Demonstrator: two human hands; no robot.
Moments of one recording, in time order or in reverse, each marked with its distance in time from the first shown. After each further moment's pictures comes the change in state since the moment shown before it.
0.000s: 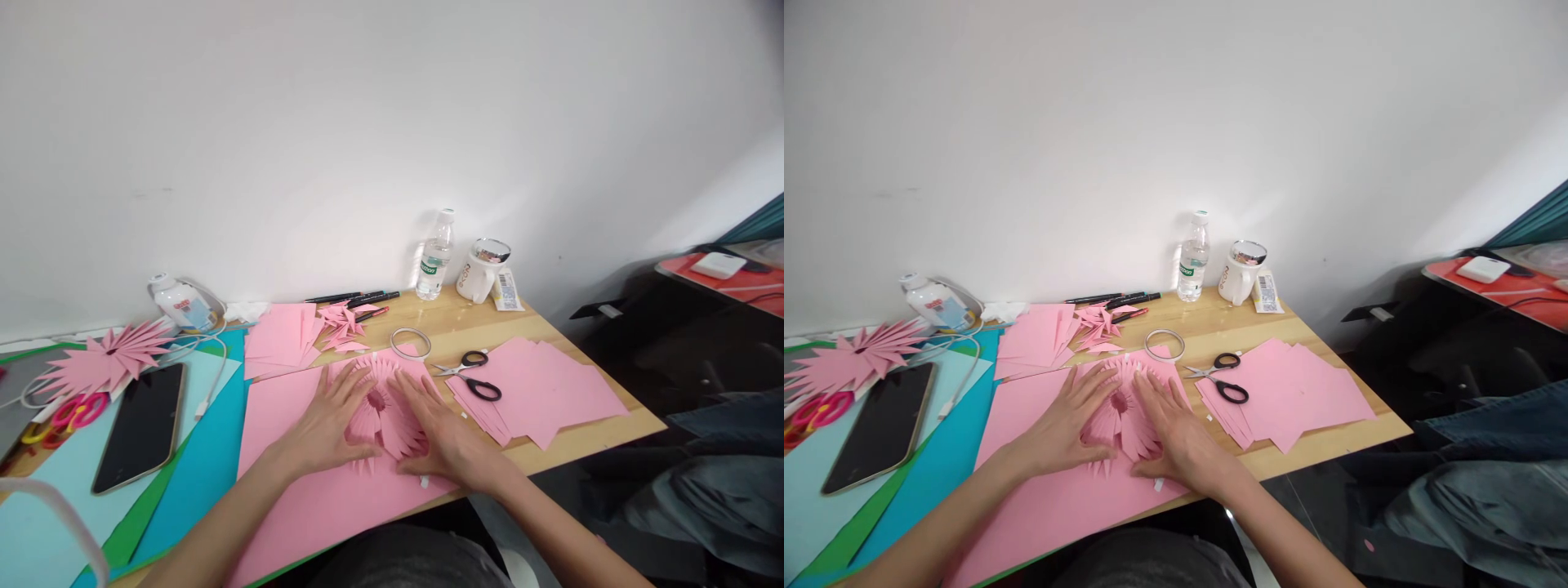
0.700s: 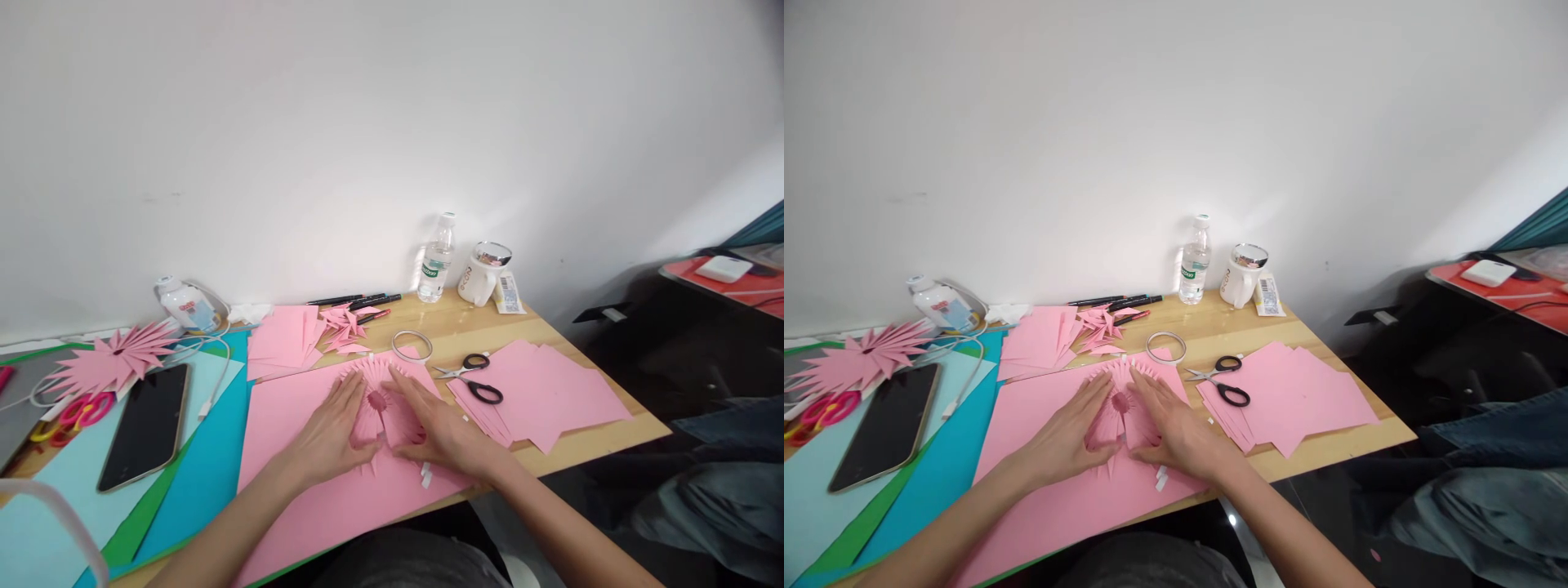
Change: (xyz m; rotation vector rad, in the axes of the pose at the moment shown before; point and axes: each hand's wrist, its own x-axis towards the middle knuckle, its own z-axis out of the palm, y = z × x) left_hand -0.003 0.013 0.009 0.001 -0.026 -0.199; right_hand 0.010 0.006 -0.006 0.086 -0.014 0.029
